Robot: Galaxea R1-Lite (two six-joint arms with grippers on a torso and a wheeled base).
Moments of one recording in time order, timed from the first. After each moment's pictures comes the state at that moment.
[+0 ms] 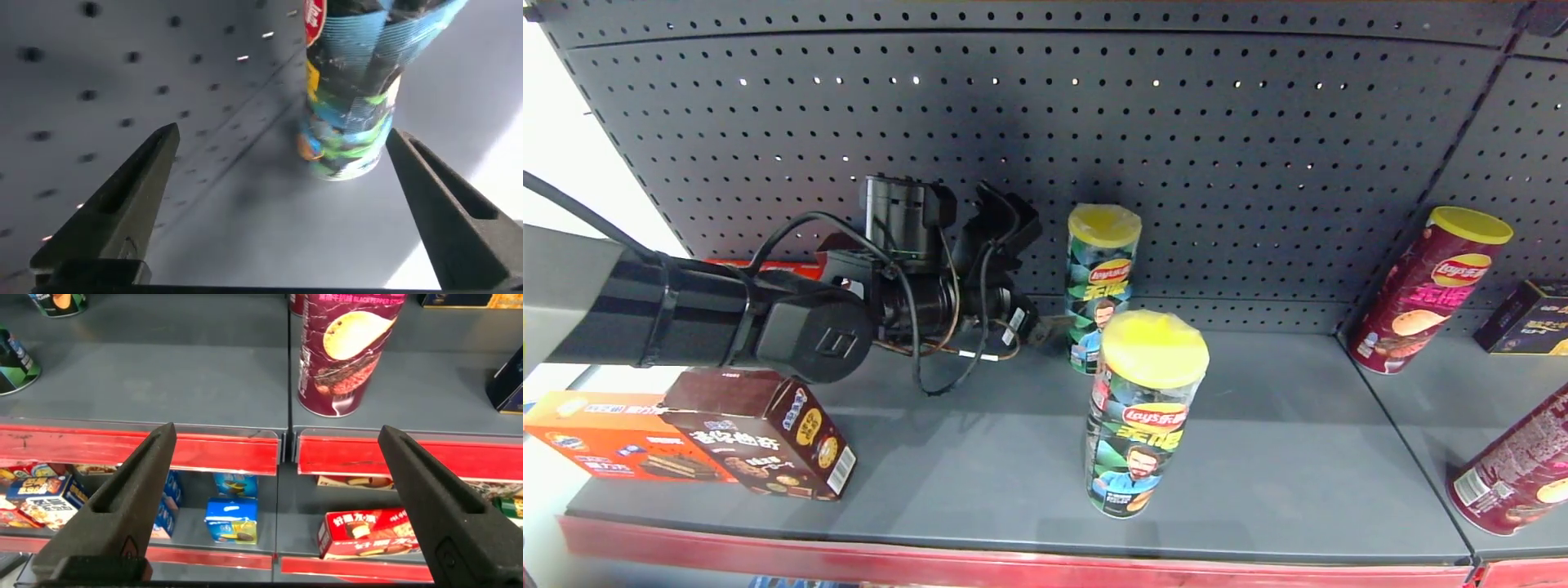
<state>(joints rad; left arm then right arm) -0.46 1.97 -1.32 -0.35 -0.22 0.40 0.01 0.00 0.00 0.00 0.01 0.01</state>
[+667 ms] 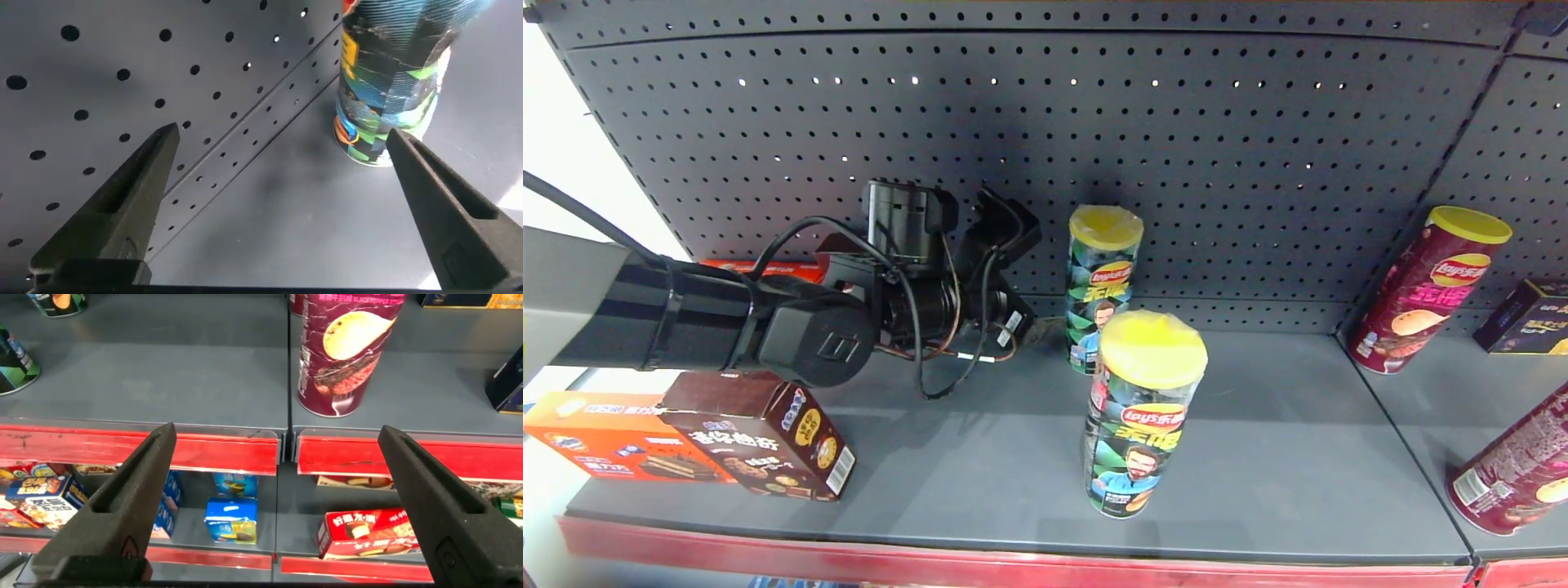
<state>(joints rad) -0.46 1.97 -1.31 -0.35 -0.12 0.44 0.01 0.00 0.00 0.00 0.01 0.01</state>
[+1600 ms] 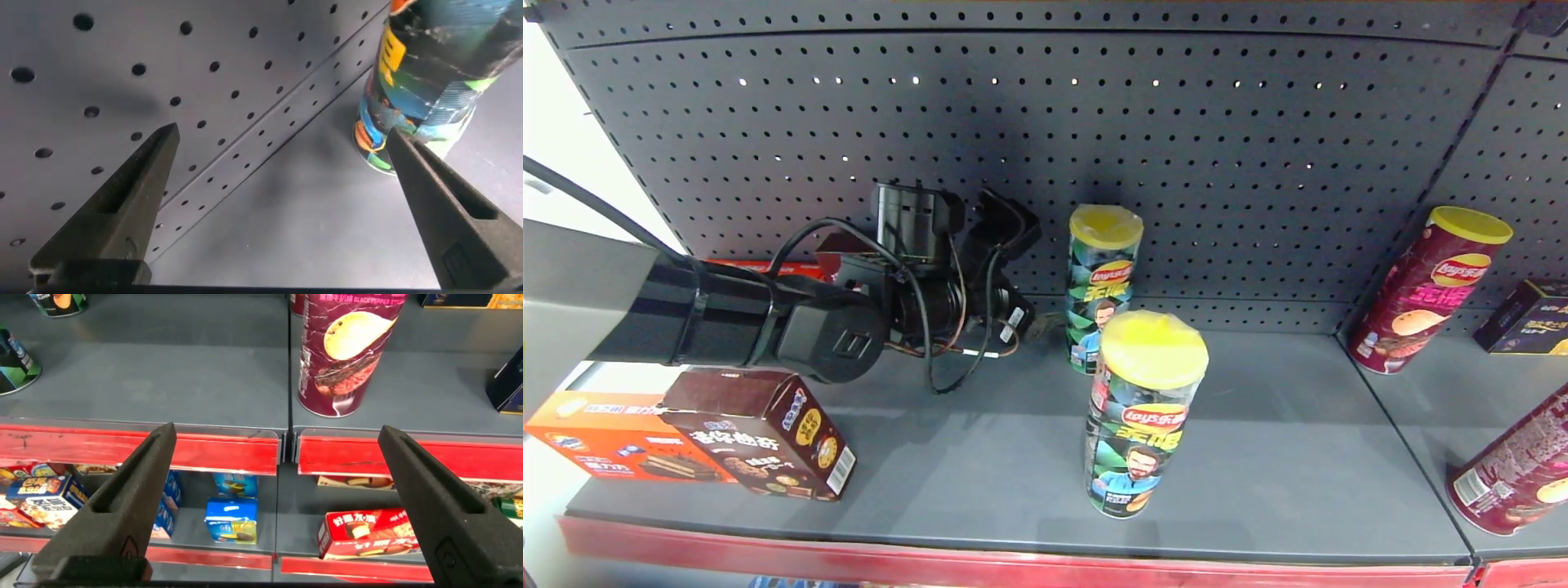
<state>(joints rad) -0.46 2.00 -1.34 -0.36 -0.08 0.41 0.01 0.00 0.00 0.00 0.01 0.01</state>
